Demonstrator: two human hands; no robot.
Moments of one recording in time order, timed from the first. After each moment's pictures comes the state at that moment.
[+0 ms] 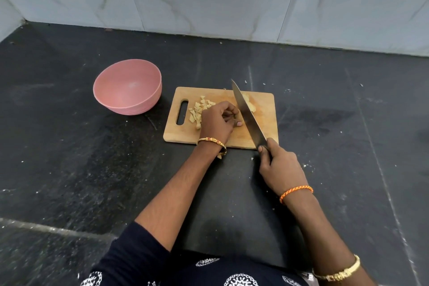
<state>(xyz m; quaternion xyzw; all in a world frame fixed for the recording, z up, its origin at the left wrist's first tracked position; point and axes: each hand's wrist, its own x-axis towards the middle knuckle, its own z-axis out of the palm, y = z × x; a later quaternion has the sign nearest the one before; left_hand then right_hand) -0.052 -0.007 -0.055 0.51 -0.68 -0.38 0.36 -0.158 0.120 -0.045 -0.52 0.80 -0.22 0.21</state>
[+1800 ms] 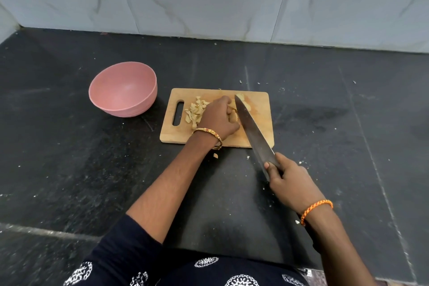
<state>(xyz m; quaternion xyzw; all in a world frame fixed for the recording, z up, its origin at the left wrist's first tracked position) -0.056 -0.013 -0.036 0.52 -0.78 -0.30 0.18 -0.166 0.154 -0.021 -0.47 0.79 -0.20 0.33</state>
